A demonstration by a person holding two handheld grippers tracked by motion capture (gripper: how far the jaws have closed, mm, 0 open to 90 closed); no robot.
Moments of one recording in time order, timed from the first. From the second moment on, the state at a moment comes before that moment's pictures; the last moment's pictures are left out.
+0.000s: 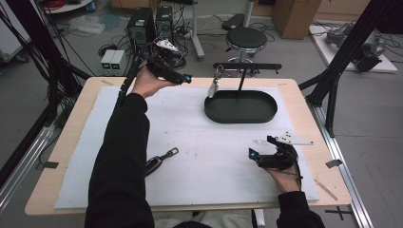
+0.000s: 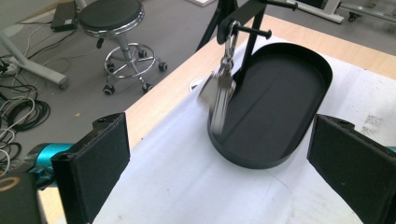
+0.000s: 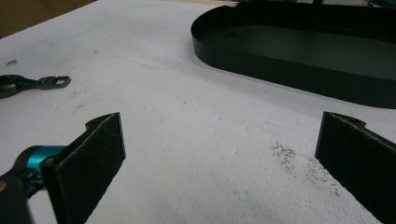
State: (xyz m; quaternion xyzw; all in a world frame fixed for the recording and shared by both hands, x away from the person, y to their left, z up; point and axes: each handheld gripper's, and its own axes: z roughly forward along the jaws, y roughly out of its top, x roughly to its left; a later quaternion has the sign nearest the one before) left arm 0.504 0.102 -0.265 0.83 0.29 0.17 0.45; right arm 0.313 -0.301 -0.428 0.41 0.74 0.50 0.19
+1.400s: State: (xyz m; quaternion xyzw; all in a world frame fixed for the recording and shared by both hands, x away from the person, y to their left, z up) left arm 0.414 0.147 -0.343 0.86 0.31 0.11 0.38; right arm 0.312 -0.299 -0.428 0.41 0.74 0.49 0.20
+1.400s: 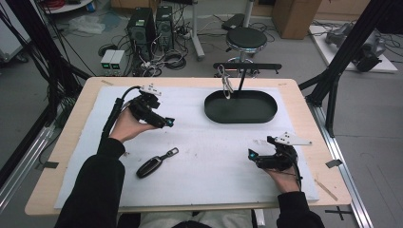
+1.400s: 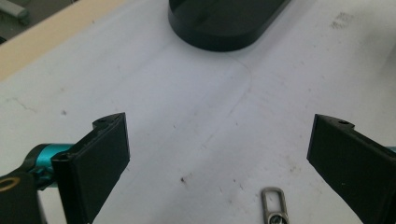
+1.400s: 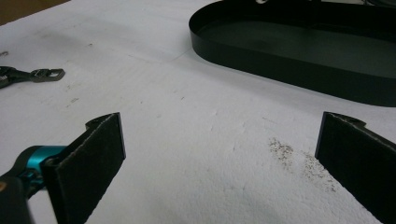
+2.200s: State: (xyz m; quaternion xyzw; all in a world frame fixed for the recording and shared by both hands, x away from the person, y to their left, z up) left arm 0.379 0.153 -0.394 0.86 0.35 0.05 0.36; right arm 0.311 -0.300 -0.428 0.41 0.74 0.48 0.20
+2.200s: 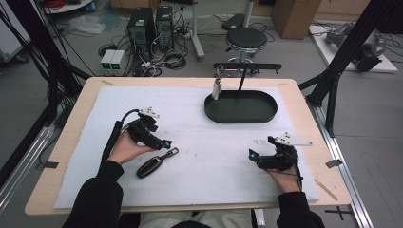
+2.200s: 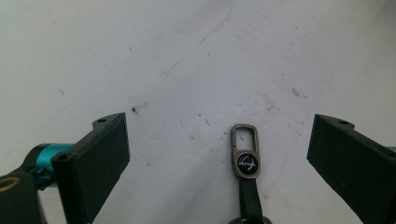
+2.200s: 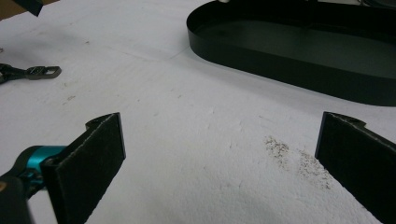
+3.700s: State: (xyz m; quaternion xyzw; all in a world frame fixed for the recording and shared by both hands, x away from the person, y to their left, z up) left arm 0.345 0.137 -0.422 0.91 0.31 0.06 0.27; right arm 0.309 -0.303 -0.426 0.41 0.74 0.50 0.20
